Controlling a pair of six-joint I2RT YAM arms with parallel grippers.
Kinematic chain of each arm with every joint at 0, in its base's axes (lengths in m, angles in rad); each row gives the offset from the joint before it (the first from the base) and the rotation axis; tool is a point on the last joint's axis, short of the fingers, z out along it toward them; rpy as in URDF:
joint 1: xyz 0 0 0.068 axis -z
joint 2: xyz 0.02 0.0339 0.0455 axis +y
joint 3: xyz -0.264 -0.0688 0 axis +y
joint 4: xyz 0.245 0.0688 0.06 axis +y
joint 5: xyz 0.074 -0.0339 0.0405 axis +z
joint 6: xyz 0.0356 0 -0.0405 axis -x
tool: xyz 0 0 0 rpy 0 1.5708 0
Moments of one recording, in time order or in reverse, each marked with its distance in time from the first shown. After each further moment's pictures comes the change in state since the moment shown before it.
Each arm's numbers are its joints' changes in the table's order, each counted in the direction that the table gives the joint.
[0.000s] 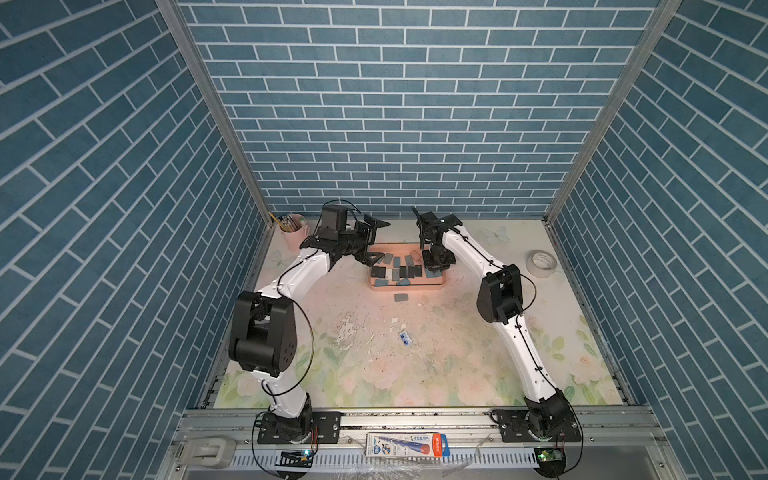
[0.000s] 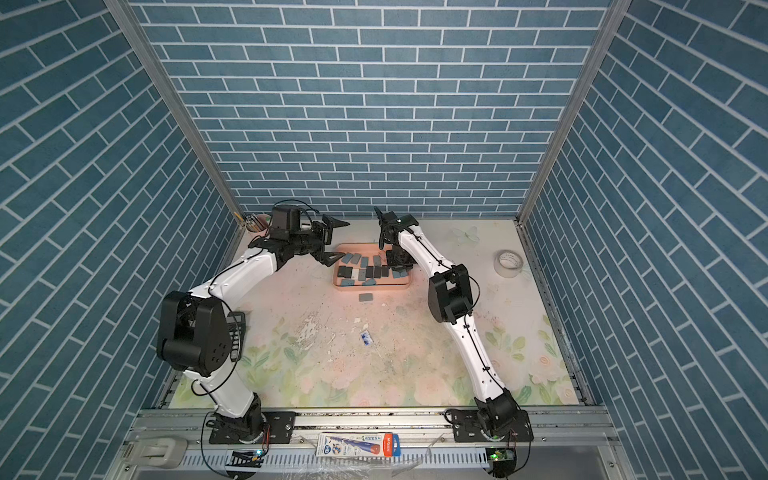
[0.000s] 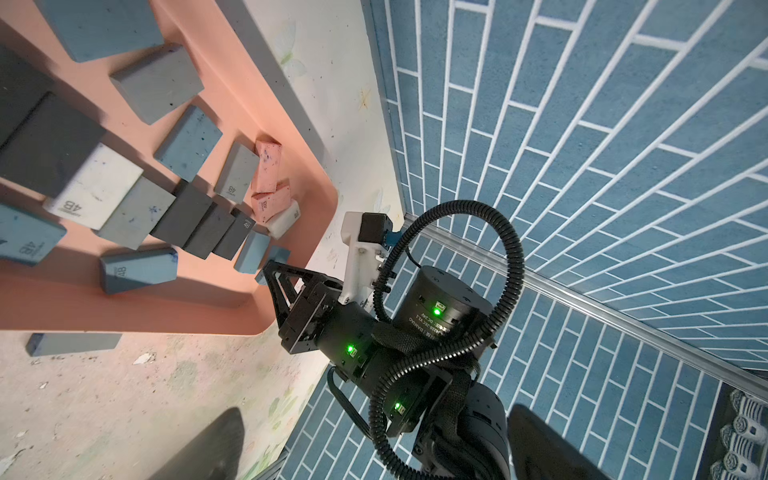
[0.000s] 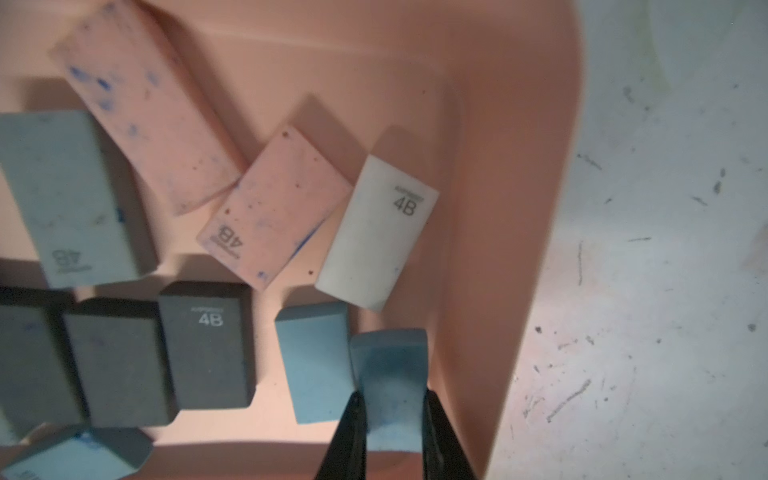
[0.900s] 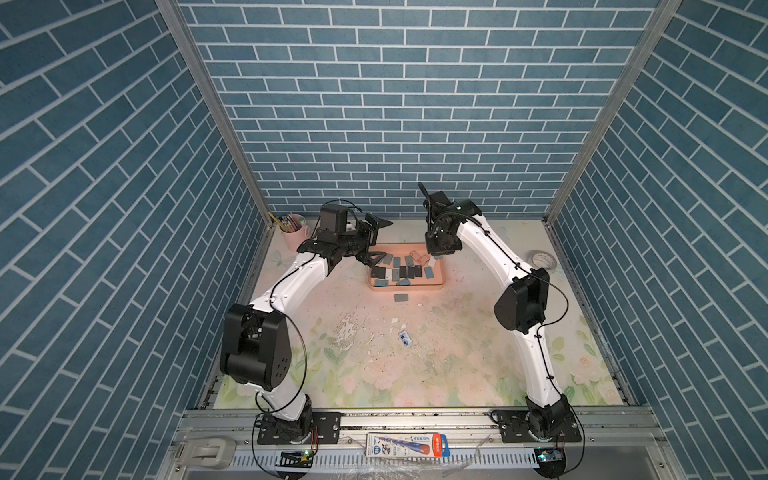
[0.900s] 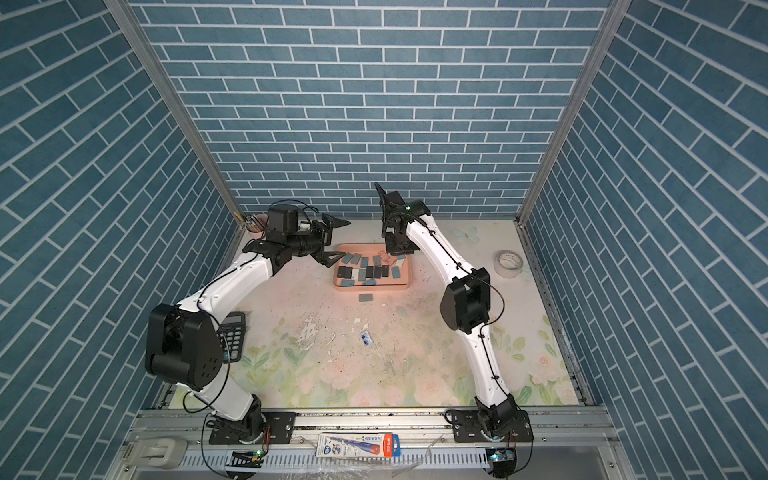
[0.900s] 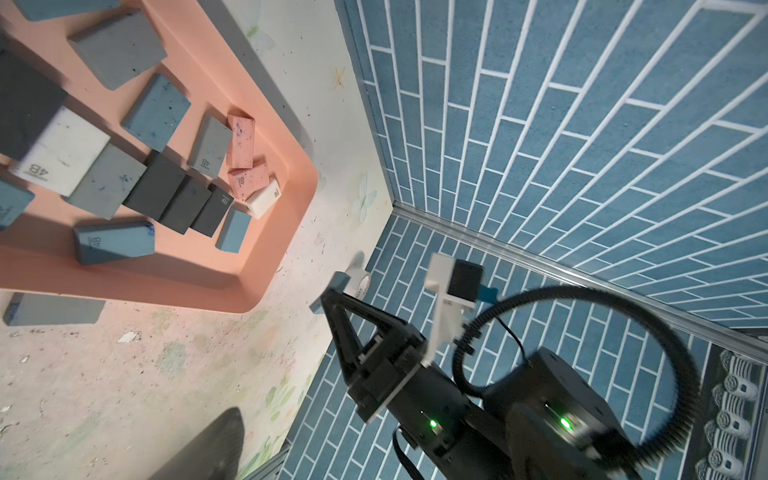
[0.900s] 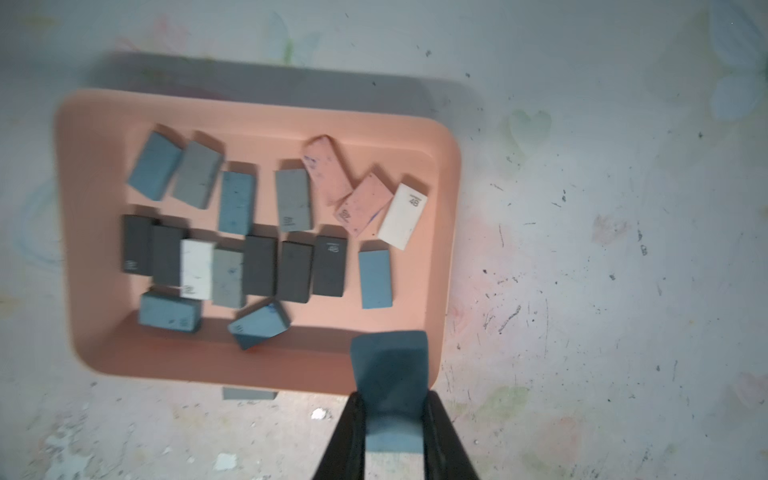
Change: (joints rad) left arm 0.029 -0.070 0.017 0.007 0.019 -0.001; right arm -0.023 -0.240 0.113 -0.028 0.000 -0.027
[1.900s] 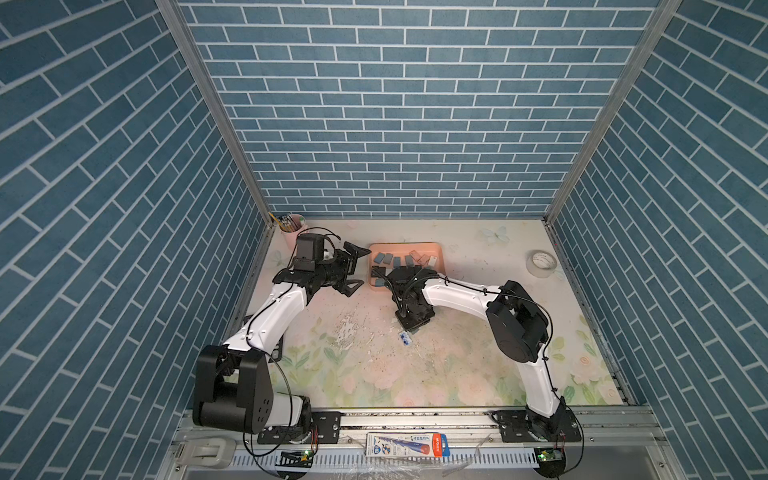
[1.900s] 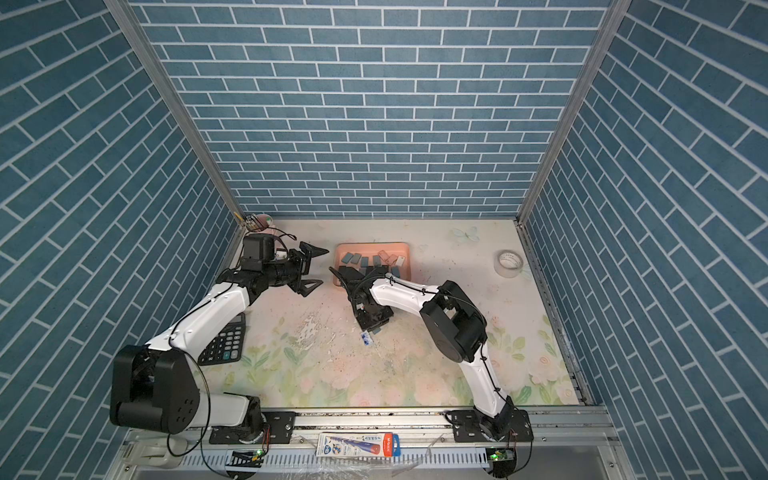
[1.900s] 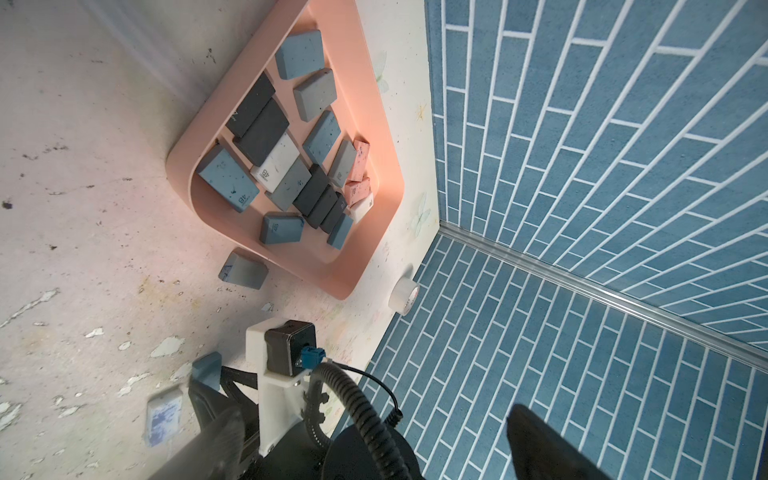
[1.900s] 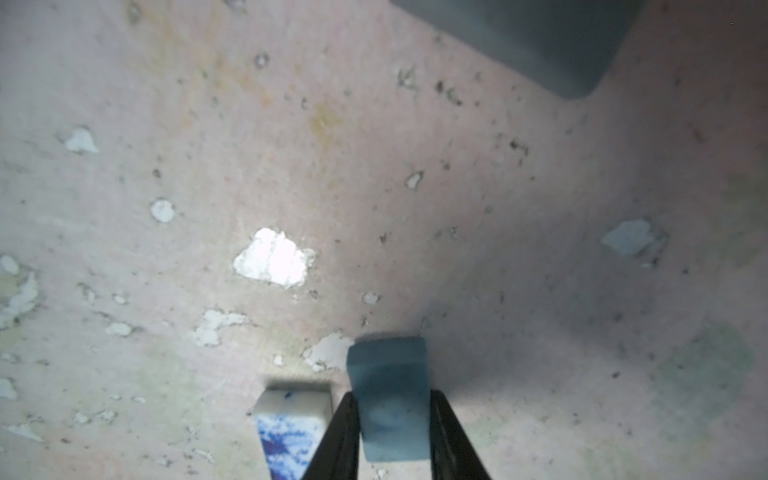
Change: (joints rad) left arm -0.110 -0.283 0.354 0.072 0.000 -0.130; right arm -0.359 -0.252 0.822 -0.387 0.138 0.022
